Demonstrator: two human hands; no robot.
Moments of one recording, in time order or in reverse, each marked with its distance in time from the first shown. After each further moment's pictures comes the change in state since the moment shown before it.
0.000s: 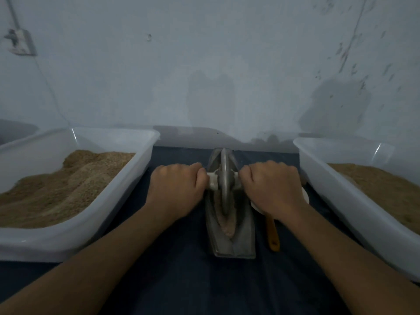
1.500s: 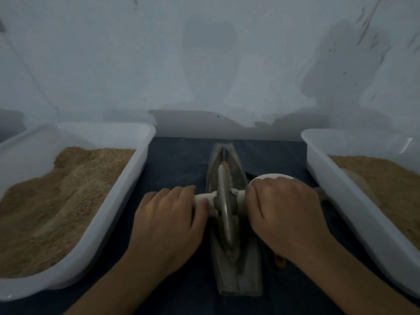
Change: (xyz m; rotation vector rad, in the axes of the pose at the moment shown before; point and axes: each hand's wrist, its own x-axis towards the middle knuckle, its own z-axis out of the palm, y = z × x) left_hand -0.031 0.007 -0.048 -0.273 -0.244 -0.156; right_hand -0.022 -0.010 -0.033 0.182 0.018 -0.013
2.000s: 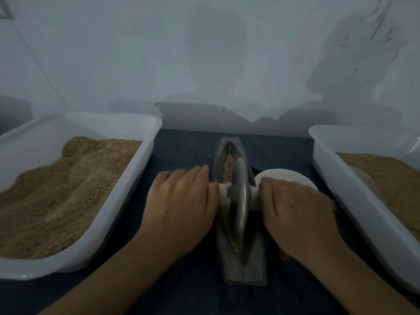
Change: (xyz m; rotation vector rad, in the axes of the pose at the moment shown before) left_hand 0.008 0.007 0.000 0.098 0.105 0.083; right_hand -0.013 0.003 -0.006 0.024 -0.183 0.126
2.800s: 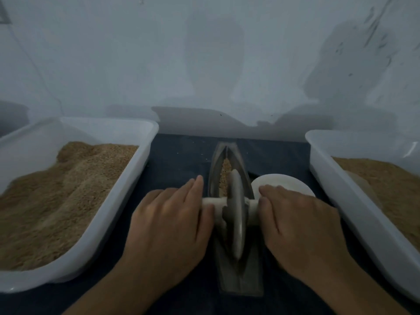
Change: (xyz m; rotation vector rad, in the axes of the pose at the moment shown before) left_hand -0.022 -0.001 -0.007 -0.020 0.065 0.028; right_hand -0.013 0.001 -0.008 0.003 0.127 -0.044
